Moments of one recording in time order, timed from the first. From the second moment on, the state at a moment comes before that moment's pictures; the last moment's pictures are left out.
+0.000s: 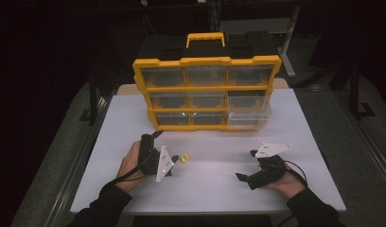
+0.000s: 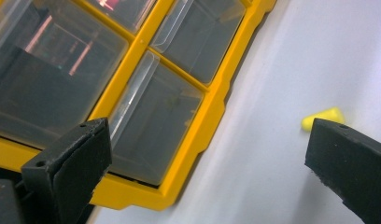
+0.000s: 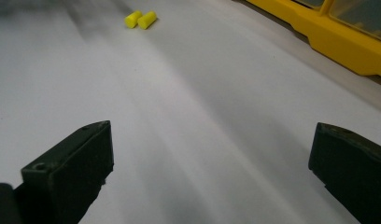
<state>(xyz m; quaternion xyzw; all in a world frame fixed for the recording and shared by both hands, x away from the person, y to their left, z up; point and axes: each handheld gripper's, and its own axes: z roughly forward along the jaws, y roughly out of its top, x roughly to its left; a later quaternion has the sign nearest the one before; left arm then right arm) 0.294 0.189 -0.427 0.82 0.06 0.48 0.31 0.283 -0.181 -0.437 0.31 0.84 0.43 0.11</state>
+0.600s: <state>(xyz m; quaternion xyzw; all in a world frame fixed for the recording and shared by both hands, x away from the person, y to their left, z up) 0.299 0.191 -0.425 0.83 0.12 0.40 0.36 0.282 -0.181 -0.437 0.31 0.84 0.43 0.11</state>
